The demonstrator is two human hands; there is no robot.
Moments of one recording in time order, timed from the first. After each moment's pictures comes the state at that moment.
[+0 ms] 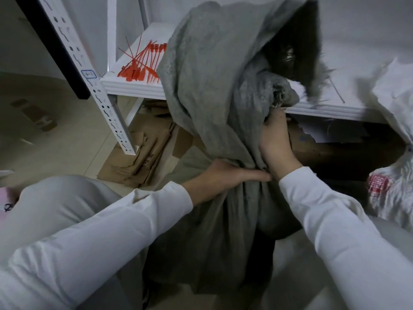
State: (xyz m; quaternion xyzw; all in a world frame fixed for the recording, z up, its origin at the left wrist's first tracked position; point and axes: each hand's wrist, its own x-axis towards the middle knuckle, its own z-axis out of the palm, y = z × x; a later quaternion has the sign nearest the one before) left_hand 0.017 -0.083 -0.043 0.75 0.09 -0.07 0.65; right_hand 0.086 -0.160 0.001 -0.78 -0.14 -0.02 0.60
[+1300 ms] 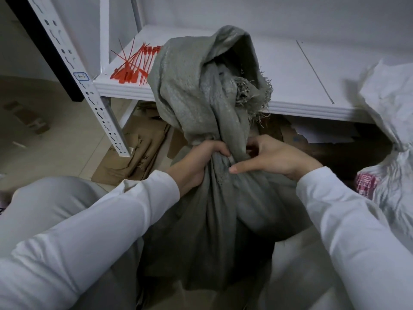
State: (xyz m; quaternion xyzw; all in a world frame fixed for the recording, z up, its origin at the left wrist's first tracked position) left_hand 0.038 -0.057 -0.039 0.55 0.24 -0.10 0.80; right_hand 0.101 -0.211 -0.009 -0.82 -0.28 0.29 0.40
